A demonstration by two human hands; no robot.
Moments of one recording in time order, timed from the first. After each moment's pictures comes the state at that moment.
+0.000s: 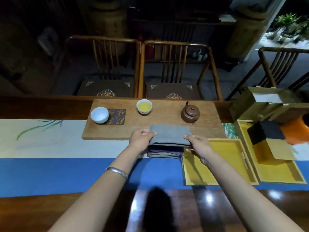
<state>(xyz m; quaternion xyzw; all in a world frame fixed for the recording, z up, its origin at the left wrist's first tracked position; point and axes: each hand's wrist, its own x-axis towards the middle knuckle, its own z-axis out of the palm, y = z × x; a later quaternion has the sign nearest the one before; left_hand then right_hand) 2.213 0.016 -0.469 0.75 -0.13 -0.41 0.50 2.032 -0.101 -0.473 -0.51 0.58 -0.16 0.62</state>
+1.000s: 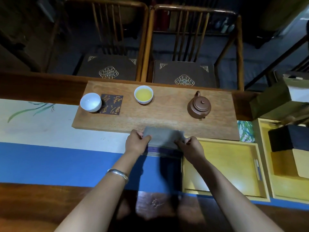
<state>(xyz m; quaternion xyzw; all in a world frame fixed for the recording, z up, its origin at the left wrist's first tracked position) 2.215 -0.012 -0.556 0.87 -0.09 -0.34 0.35 2.051 -0.141 -0.553 -0.71 0.55 0.00 0.45</state>
